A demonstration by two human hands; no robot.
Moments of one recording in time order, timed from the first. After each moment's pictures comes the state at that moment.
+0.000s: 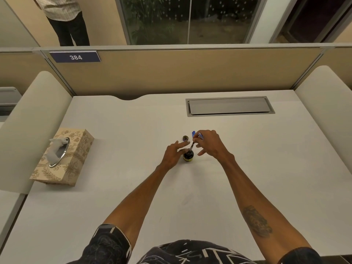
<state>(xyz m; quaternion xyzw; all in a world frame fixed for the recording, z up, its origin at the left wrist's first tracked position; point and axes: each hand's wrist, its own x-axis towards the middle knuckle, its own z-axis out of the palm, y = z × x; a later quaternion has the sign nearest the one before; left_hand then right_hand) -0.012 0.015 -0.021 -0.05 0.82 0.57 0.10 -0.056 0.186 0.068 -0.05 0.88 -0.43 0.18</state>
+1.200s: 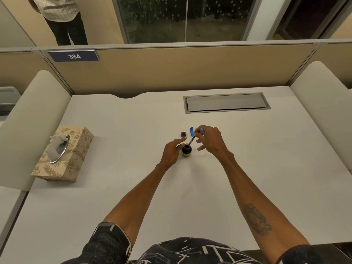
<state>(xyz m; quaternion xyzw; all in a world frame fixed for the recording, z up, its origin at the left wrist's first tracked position) 0.006 0.024 -0.012 -0.05 0.86 0.51 0.06 -0.039 0.194 0.071 -0.04 0.89 -0.44 0.12</state>
